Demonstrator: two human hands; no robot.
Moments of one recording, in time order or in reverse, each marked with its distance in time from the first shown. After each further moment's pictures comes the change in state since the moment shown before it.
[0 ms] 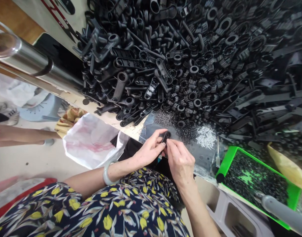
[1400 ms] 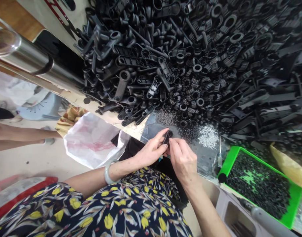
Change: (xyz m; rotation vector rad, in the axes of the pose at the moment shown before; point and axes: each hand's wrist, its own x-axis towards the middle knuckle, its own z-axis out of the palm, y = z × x) left_hand 0.000 -0.008 -0.006 0.138 -0.066 0.050; right_hand 0.002 0.009 0.000 -0.072 -0.077 -0.067
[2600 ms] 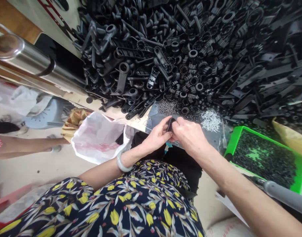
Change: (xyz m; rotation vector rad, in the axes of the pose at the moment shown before) left_hand 0.009 -0.007 -0.002 -0.192 -0.008 0.026; right_hand 0.061 -0.009 -0.035 -0.332 -0.648 -0.084
